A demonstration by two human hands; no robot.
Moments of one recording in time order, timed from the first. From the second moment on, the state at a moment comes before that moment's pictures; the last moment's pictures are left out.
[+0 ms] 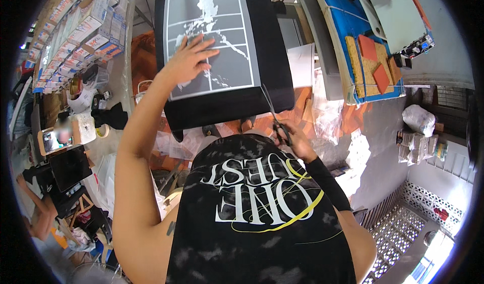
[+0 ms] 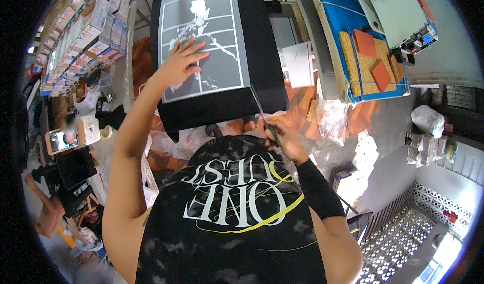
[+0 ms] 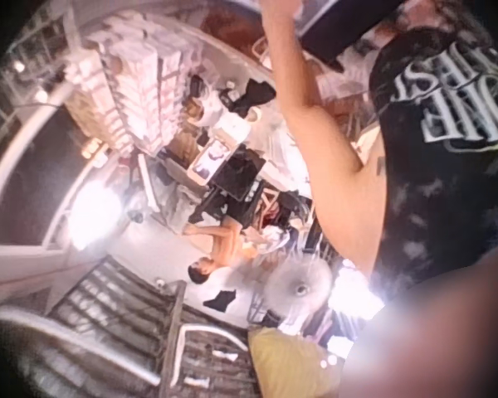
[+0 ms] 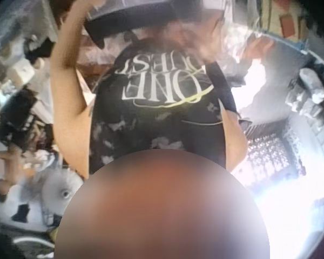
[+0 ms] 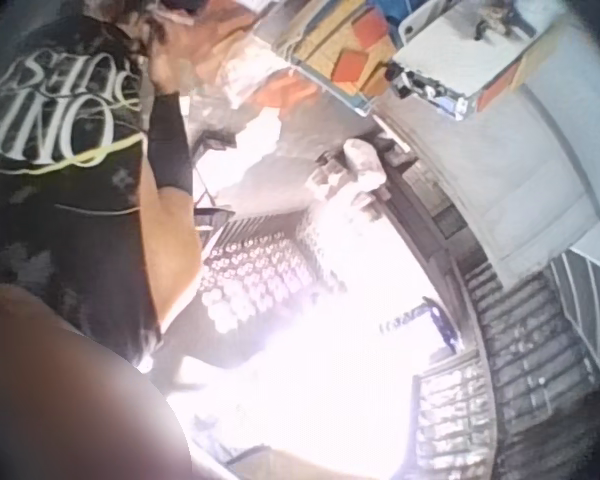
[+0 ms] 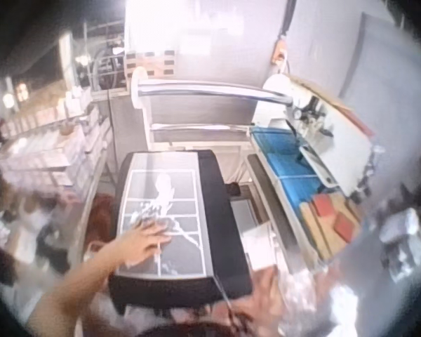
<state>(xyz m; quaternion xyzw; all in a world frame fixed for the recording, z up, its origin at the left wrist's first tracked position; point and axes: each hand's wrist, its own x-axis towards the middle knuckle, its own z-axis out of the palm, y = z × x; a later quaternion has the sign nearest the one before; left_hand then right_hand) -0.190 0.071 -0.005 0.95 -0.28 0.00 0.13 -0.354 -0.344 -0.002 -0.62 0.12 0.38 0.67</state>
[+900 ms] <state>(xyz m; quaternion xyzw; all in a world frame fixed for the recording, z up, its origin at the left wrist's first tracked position) -0.254 -0.045 -0.020 0.90 -0.30 0.18 0.27 -0.343 -0.250 0.013 -0.67 0.16 0.29 0.66</state>
